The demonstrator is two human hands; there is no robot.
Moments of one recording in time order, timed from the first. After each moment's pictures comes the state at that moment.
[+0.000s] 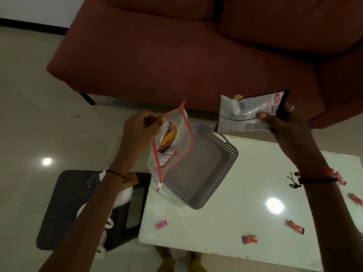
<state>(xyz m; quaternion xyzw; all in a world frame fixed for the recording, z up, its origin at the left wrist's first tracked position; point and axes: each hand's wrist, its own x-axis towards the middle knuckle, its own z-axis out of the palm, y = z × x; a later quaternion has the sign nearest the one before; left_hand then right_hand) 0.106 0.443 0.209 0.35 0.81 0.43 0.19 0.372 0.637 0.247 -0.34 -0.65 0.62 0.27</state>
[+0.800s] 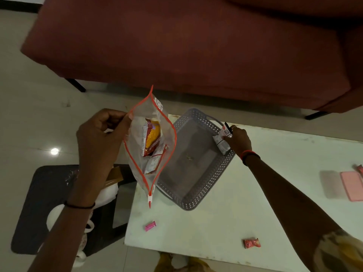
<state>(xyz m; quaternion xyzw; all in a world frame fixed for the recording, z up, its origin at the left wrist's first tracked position) 0.139 0.440 0.171 0.29 0.84 0.45 0.11 0.361 0.699 -0.047 -0.55 -0.79 0.28 -0.04</state>
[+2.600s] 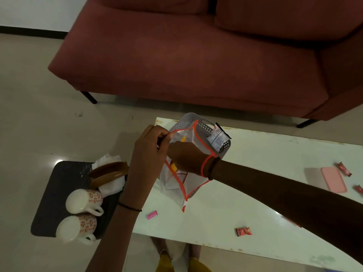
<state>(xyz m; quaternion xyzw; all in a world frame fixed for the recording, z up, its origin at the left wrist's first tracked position) 0.240 0.424 0.206 0.38 0.84 0.36 0.11 0.302 0.525 0.132 -0.07 -0.99 0.12 -0.07</state>
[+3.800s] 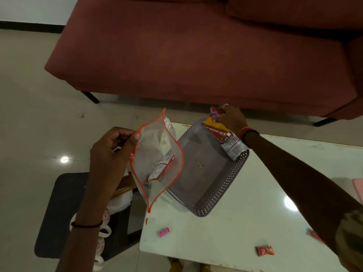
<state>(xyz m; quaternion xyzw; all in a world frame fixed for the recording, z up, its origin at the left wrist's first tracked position) 0.128 0.411 0.193 0.28 0.84 0.44 0.15 0.263 0.719 0.036 -0.48 -0.81 0.33 -0.01</state>
